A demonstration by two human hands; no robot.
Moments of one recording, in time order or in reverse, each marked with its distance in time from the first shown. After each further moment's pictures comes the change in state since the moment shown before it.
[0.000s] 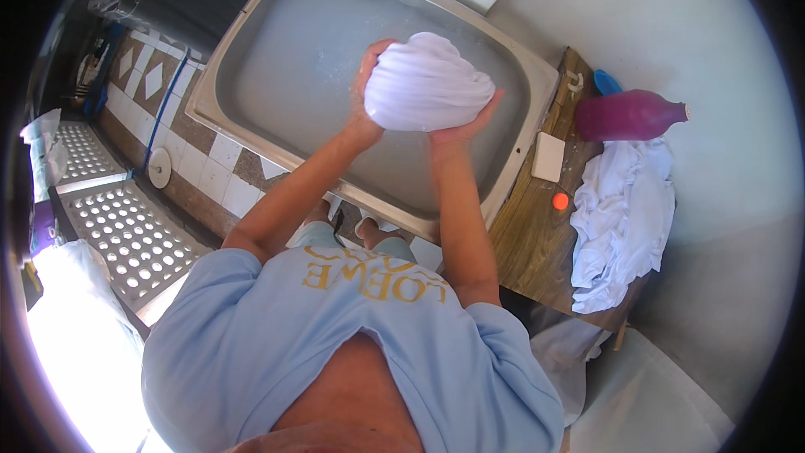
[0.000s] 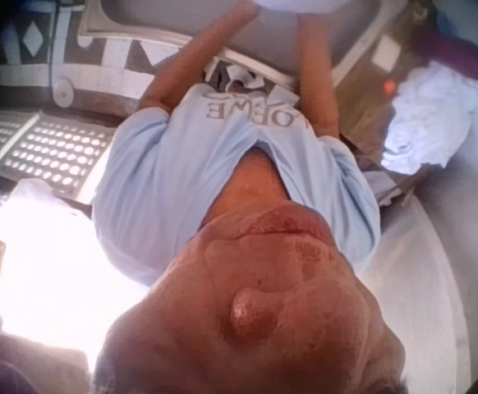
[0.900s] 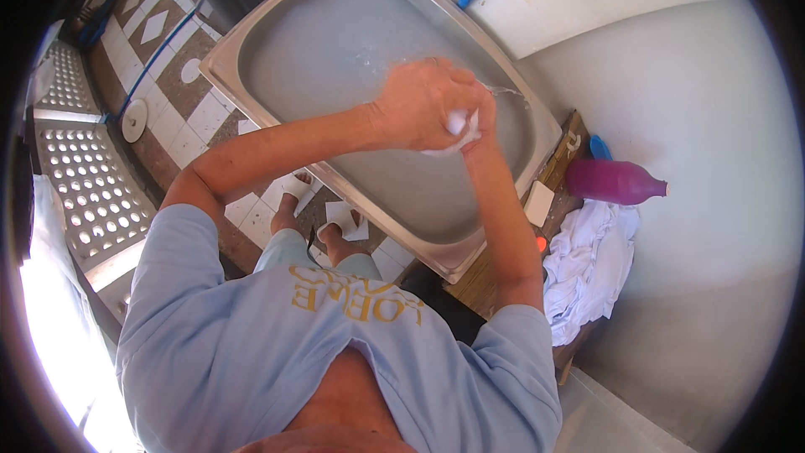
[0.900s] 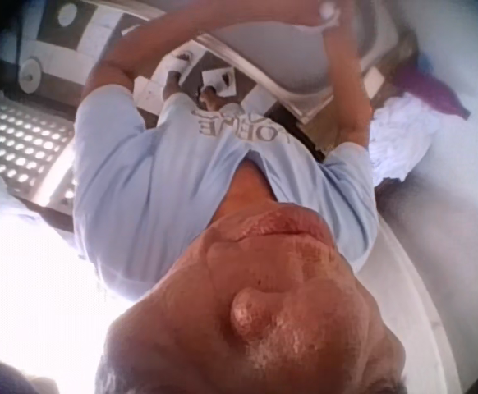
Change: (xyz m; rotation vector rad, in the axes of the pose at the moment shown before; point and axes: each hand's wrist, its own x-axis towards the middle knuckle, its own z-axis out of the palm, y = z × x) left_hand 0.031 0.060 -0.031 0.592 -0.332 0.338; right_hand 0.027 -0.001 0.044 -0.677 -0.220 0.369
